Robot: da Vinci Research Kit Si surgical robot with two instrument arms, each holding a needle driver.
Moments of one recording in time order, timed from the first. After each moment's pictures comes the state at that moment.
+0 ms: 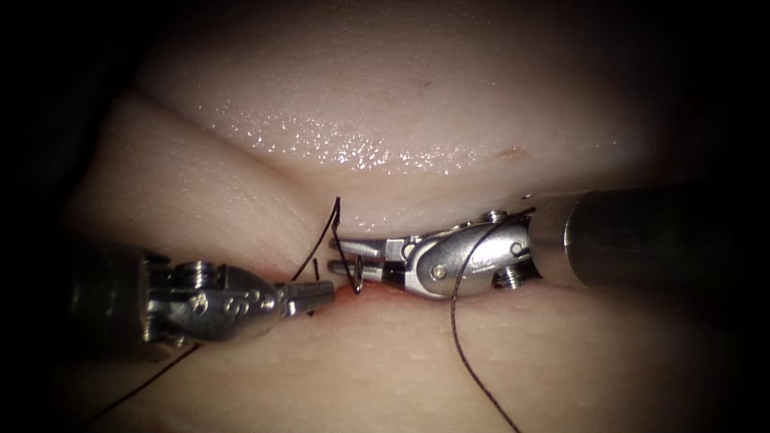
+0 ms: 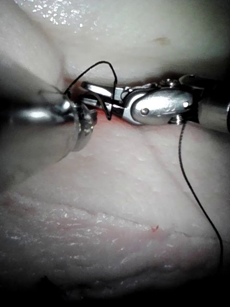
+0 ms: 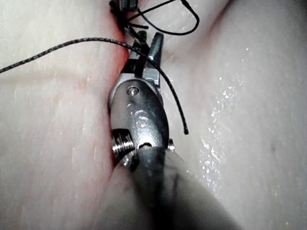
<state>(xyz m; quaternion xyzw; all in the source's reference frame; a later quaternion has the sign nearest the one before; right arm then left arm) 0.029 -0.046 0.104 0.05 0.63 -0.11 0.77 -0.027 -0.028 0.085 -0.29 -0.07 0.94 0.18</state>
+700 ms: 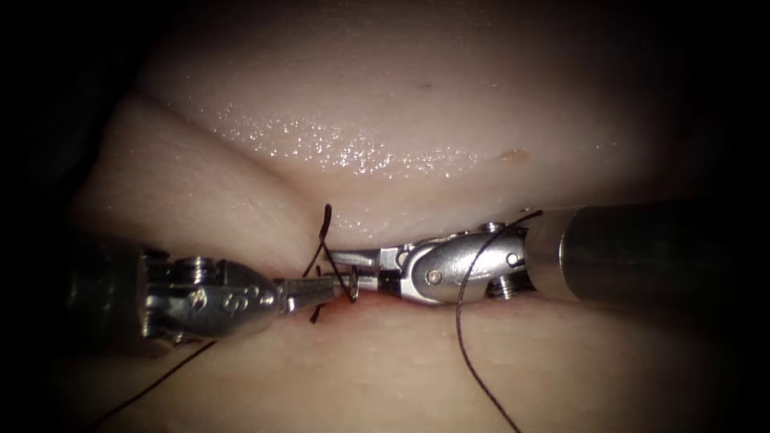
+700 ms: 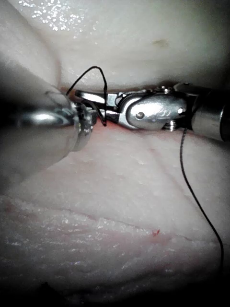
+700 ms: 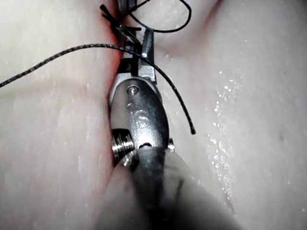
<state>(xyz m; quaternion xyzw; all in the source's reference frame) 0.030 -0.047 0.104 0.09 0.62 -0.11 0.77 -0.027 -0.028 0.085 -0.28 -0.07 0.94 0.18</state>
